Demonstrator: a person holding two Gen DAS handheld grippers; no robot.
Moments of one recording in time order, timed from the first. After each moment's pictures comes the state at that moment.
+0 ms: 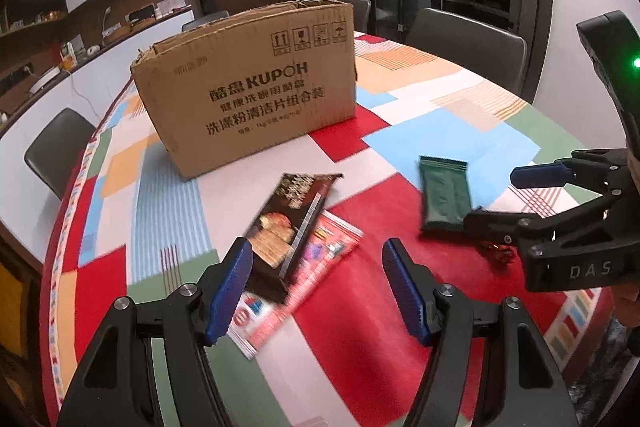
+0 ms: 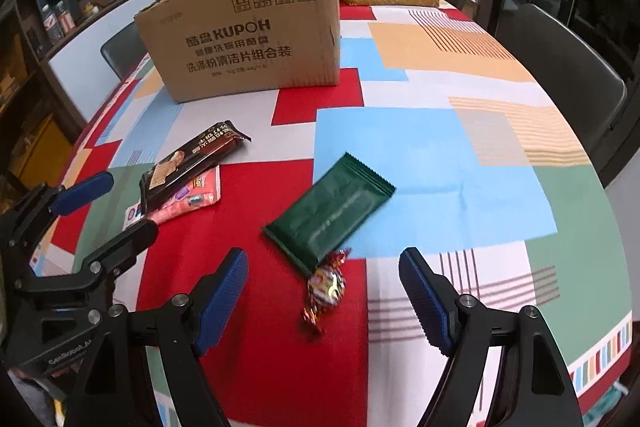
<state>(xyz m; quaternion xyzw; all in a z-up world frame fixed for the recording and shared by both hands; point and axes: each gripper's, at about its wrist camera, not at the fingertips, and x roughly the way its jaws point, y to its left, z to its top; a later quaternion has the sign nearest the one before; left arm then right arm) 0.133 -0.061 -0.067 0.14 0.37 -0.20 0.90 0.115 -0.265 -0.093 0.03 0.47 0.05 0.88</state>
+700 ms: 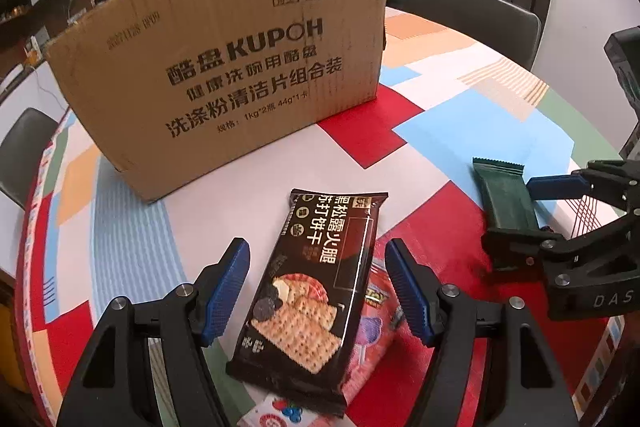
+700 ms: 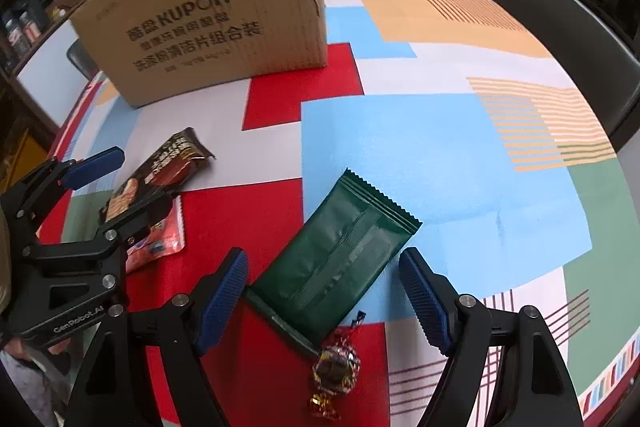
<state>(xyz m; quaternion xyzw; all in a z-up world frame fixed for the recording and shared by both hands) 0.221 -0.067 -0.106 0.15 0.42 -0.24 0.86 0.173 -0.260 -0.123 0.06 0.52 0.01 0.85</state>
